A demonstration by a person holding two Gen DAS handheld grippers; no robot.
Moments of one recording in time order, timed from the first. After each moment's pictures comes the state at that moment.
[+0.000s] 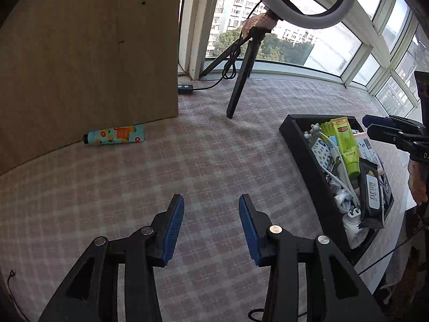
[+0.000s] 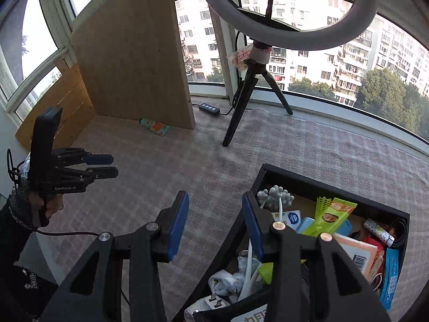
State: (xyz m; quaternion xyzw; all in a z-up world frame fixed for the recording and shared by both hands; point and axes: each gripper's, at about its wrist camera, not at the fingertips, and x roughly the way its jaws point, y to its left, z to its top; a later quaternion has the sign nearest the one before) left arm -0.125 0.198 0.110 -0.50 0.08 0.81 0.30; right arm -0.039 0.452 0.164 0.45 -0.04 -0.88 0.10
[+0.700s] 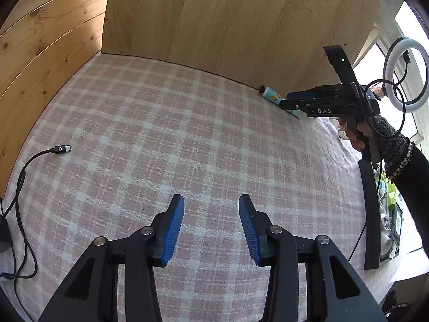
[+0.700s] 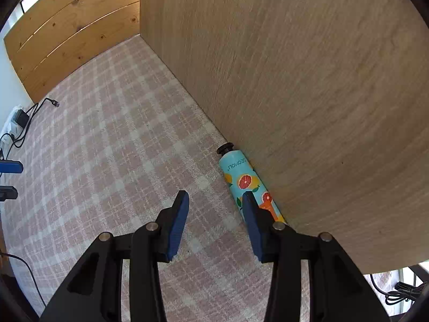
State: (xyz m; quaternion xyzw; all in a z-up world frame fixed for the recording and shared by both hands) left arm -0.107 -0.026 0.057 -0.52 -0.08 0.84 0.13; right arm -0.298 0.200 0.035 0.51 0.19 -0.80 0.26
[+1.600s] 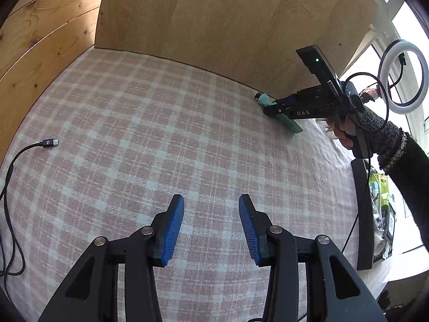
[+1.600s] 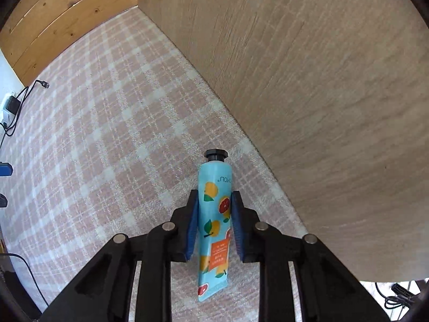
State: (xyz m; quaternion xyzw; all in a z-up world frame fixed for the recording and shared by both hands) left arm -0.104 -0.016 0.063 -0.52 -0.10 0.83 0.15; right arm -0.278 0.176 0.010 0.56 0.20 -0.77 0.24
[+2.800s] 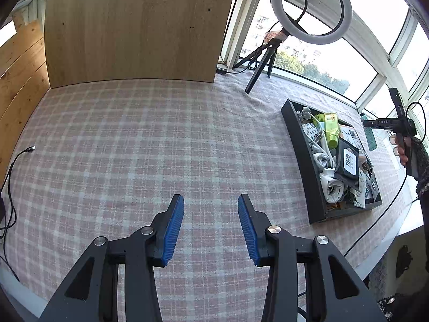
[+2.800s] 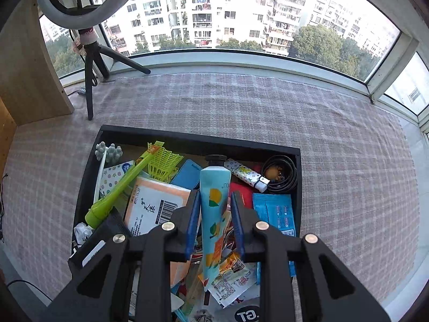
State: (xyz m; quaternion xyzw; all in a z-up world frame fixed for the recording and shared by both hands) left arm 0.039 0.138 0.147 -0.50 0.00 0.84 0.22; right arm 0.031 0.664 0.149 0.54 -0.08 -0.83 -0.14
